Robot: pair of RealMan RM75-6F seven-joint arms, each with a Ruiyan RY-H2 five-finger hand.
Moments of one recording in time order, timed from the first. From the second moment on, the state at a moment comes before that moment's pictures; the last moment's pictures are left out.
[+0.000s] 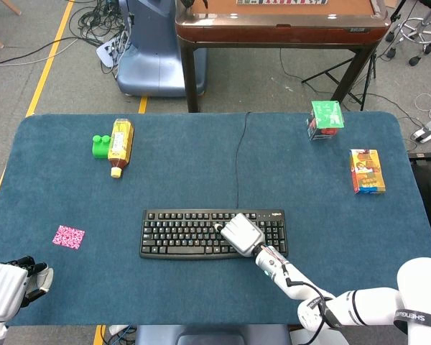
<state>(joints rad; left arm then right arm) -0.04 -1.23 0.05 -1.42 1.76 1.71 -0.09 0.90 -1.54 0.04 -1.72 -0.92 0.91 -0.96</state>
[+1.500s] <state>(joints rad) -0.03 -1.22 0.05 -1.42 1.76 1.71 -0.10 0.91 -1.49 -0.02 -1.76 -1.02 0.98 -0.84</state>
